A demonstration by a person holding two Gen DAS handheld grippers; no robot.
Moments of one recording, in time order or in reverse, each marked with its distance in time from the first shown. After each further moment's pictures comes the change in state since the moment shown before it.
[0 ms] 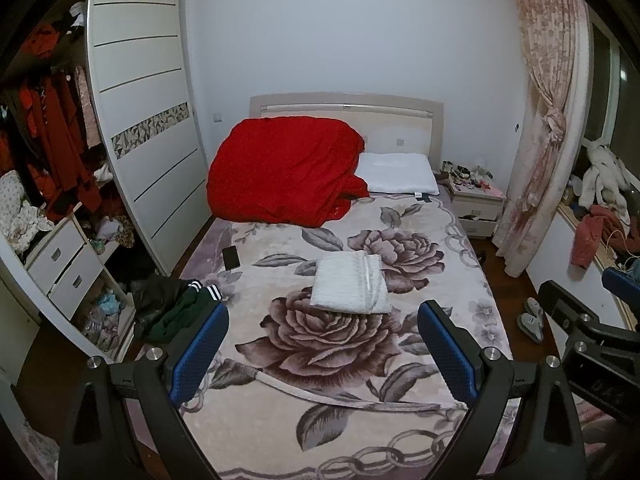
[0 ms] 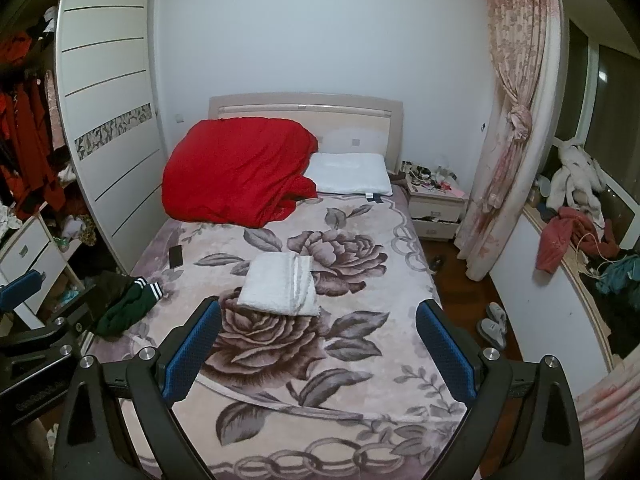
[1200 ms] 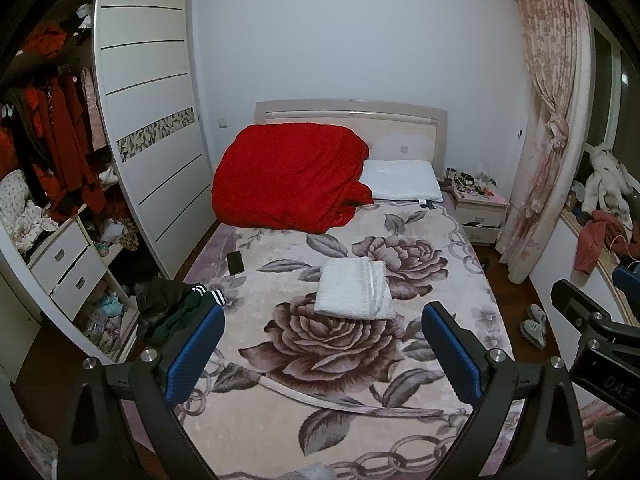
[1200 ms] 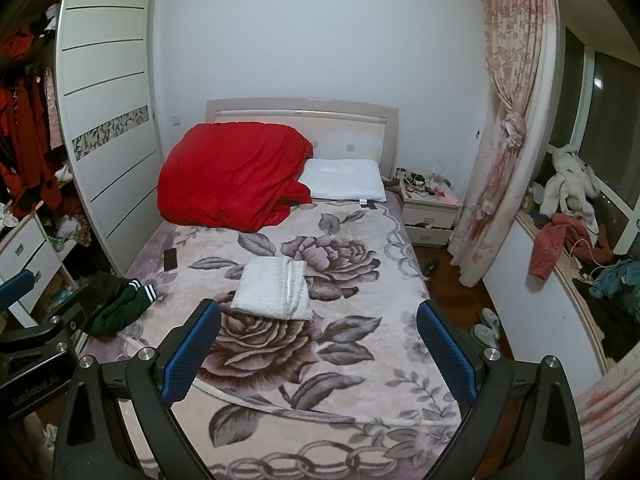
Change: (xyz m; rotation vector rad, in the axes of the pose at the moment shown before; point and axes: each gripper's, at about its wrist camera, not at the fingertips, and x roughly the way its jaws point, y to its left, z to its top) left arm -0.003 0.001 -0.002 -0.007 -0.029 0.017; right arm -0.010 -0.012 -0.001 -0.009 -0.022 -0.021
